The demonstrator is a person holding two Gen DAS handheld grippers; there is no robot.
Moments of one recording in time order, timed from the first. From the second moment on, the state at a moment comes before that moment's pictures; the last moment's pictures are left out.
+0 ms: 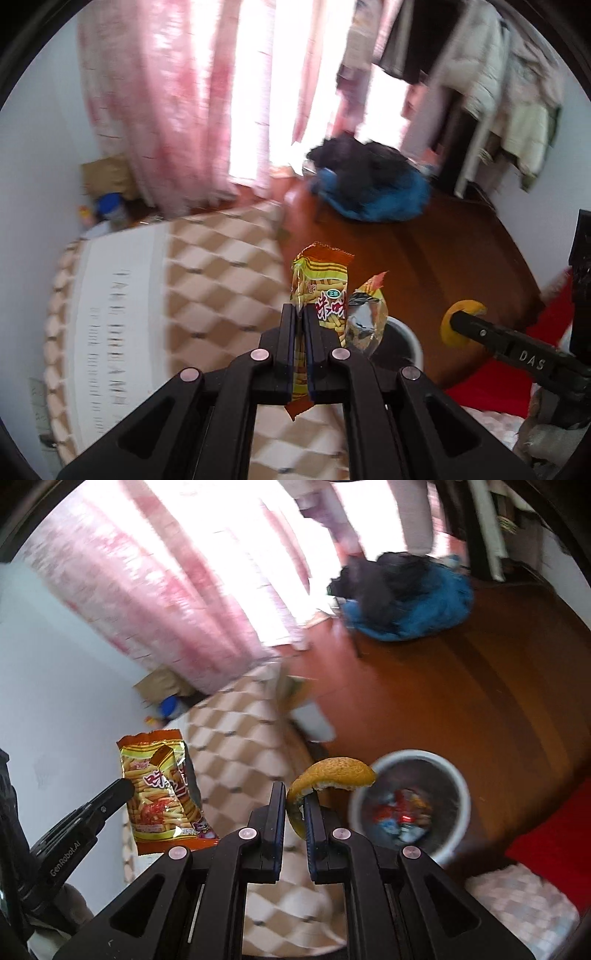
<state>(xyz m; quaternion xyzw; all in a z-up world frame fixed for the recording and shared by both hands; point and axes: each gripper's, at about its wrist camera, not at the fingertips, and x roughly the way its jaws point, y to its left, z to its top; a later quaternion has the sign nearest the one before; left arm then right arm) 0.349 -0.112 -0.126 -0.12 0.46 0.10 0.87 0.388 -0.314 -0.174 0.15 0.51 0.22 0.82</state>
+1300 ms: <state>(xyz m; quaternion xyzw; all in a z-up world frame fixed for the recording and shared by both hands) 0.441 -0.212 -0.334 -0.07 0.64 0.08 0.76 0.428 -0.422 -0.387 0.15 0.64 0.13 0.74</state>
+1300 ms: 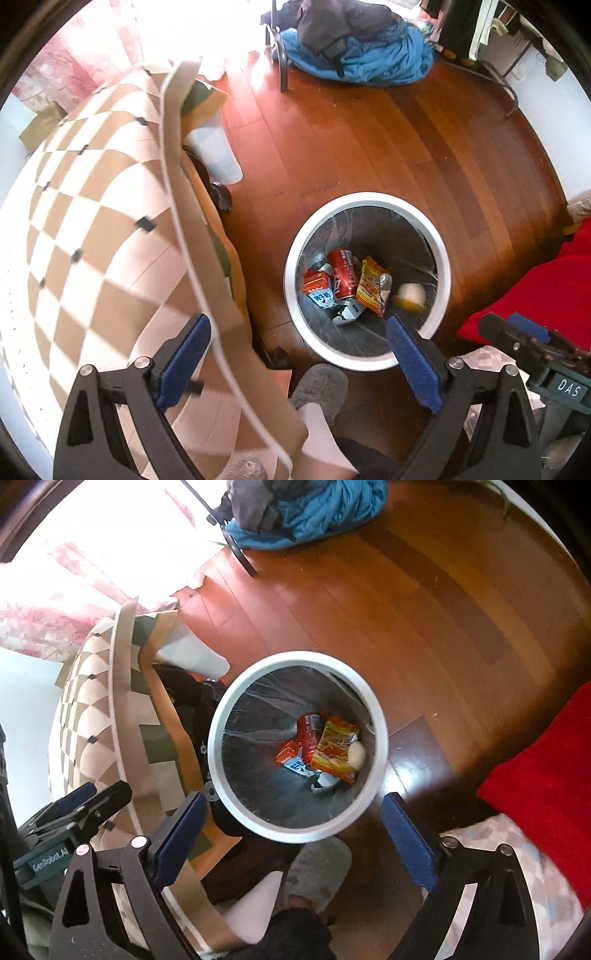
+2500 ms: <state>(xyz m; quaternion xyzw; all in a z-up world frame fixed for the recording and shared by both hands) 0.244 -0.208 -0.052 -0.12 0.52 -0.01 0.85 0.207 -0.415 -0.064 0.12 0.51 0.23 0.82</state>
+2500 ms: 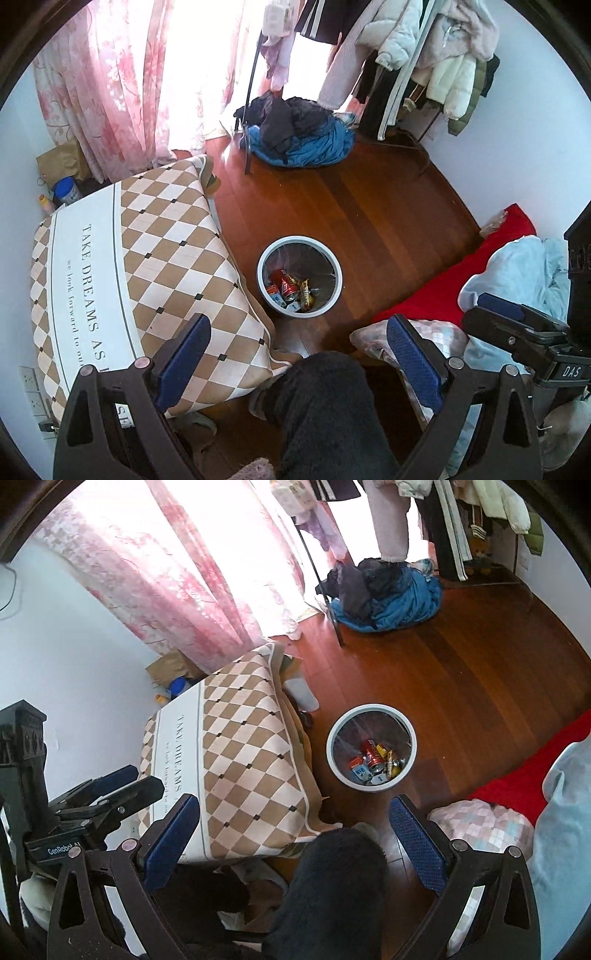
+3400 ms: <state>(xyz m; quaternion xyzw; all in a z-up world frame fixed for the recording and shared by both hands) 0.220 -0.211 -0.029 -0.13 0.51 -0.03 0.85 0.184 -0.417 -0.046 0.10 0.52 0.24 0.81</state>
